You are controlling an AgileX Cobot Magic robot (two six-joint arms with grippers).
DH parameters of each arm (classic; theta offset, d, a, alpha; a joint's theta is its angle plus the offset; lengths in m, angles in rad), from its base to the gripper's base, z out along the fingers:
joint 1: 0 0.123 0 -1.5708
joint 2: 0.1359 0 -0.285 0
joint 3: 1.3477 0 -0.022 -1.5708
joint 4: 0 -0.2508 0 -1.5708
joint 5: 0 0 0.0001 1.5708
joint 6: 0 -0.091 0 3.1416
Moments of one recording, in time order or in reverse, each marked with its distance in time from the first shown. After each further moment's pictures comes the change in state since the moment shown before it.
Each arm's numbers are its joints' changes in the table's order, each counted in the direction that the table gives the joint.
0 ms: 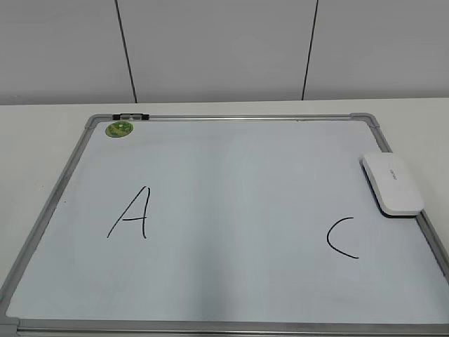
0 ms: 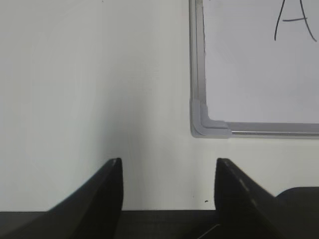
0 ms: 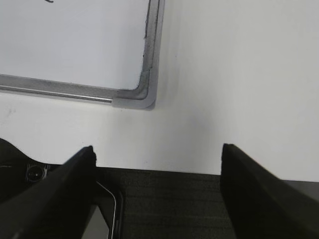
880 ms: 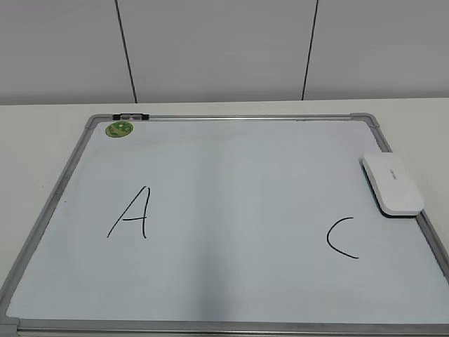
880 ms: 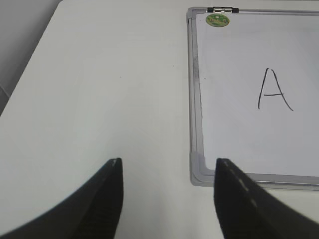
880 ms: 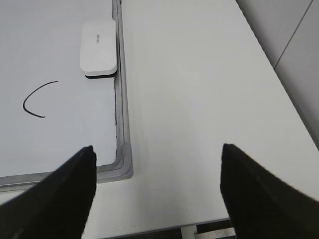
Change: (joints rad) left arm 0.015 -0.322 0.000 0.000 -0.022 0.000; right arm -0.195 -0.471 0.000 0.000 -0.011 0.000
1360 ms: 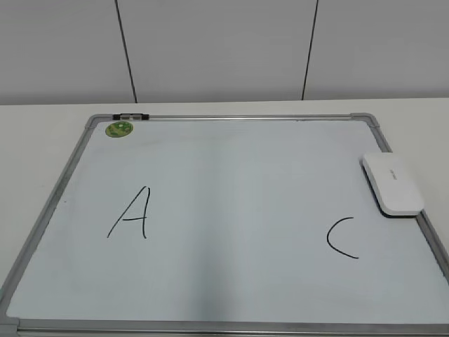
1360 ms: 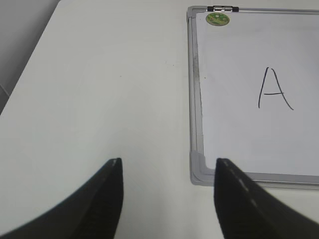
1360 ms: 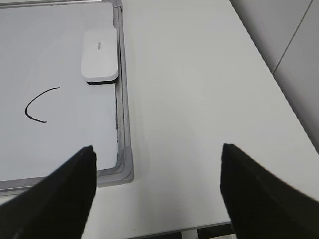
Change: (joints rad) left arm 0.000 0.000 0.000 0.000 -0.001 0.000; right arm 0.000 -0.029 0.002 0.000 -0.002 0.000
